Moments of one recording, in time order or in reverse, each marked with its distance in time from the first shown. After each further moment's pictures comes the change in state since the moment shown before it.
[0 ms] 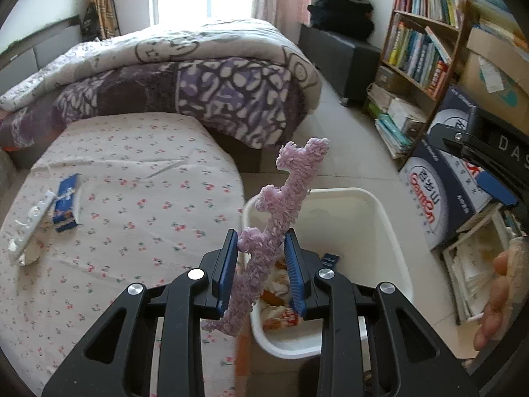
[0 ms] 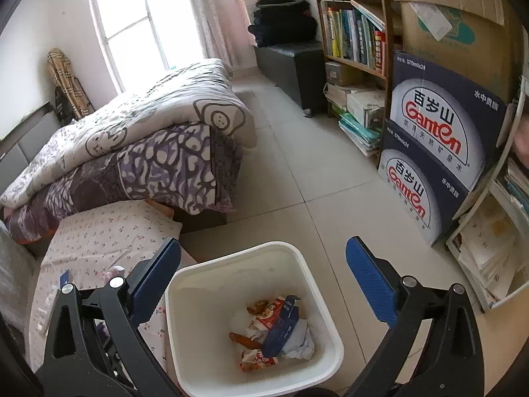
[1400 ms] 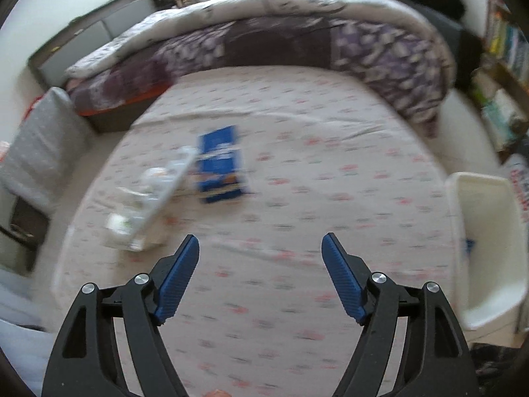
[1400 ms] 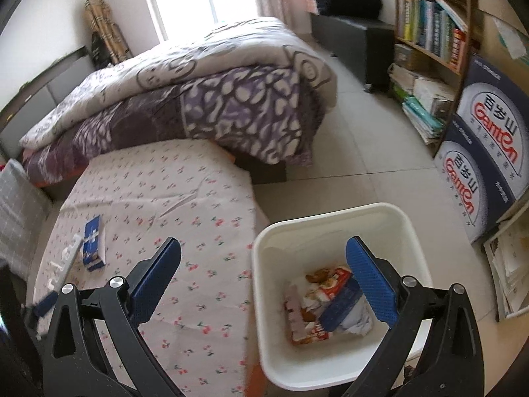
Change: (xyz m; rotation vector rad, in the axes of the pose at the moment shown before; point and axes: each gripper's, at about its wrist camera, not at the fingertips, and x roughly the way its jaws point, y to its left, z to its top) left arm 0.003 0.206 -0.015 -0.077 0.167 0.438; right arm 0.027 0.141 -0.046 -0.184 0.168 0.118
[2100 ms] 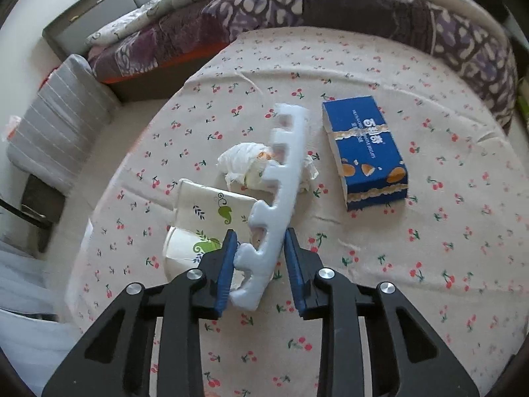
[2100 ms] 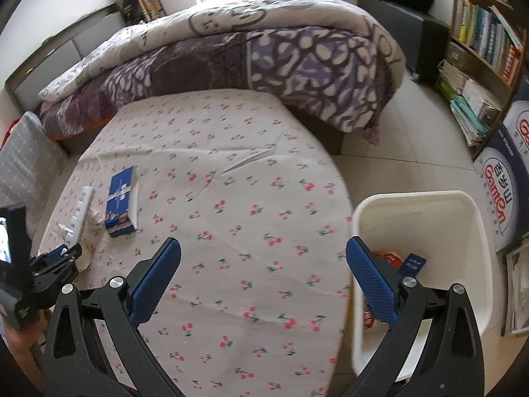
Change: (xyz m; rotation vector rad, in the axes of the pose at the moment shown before) left arm 0.081 0.116 0.008 -0.078 0.095 0.034; right arm 0.043 0.100 -0.027 -0.133 0.128 0.081
